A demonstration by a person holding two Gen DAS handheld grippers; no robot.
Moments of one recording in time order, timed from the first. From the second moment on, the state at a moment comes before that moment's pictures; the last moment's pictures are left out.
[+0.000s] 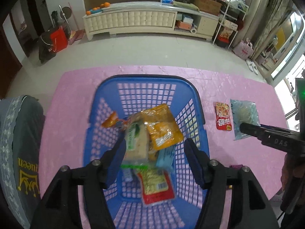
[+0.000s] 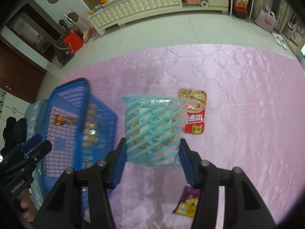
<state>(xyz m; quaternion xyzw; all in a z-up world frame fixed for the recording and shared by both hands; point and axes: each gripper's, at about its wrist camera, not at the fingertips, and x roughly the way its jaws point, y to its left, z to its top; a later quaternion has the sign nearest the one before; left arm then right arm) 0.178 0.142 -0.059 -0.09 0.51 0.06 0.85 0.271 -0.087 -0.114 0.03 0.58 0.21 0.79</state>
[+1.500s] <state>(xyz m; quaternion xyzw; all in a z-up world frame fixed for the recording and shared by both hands) 0.092 0.264 -0.073 -0.13 0.51 0.10 0.84 0.208 0.127 -0.160 -0.08 0.63 0.28 0.72</state>
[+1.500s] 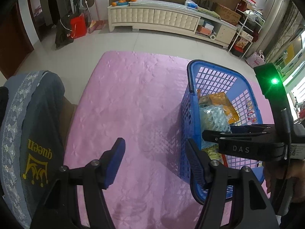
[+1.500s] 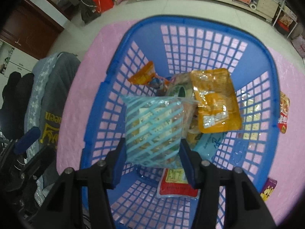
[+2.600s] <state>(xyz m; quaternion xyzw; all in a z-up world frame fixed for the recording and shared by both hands) 0.024 0.166 0.005 -0.11 0.45 0.05 0.88 0.125 -0.033 -0.035 -0.03 0.53 0.27 0.80</state>
